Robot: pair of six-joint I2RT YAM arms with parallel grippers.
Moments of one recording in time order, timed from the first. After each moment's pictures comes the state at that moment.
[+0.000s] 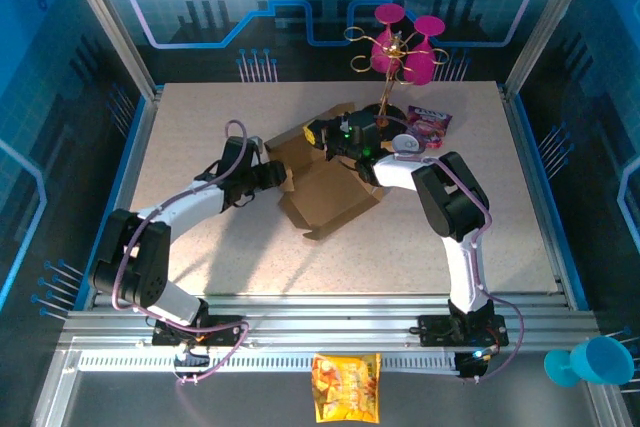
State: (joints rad) left arm -0.28 1.52 0.85 -0.11 0.11 -0.55; right arm 0.50 2.13 1.32 0.63 -0.42 1.69
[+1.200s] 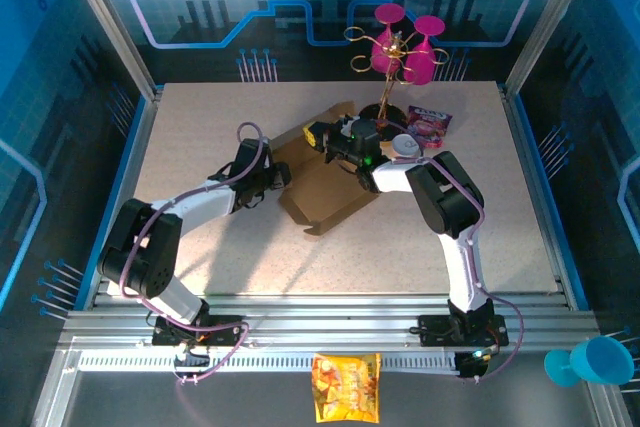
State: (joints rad) left arm -0.34 1.59 0.86 -0.05 0.01 -0.55; right arm 0.50 2.18 1.27 0.82 -0.43 1.73
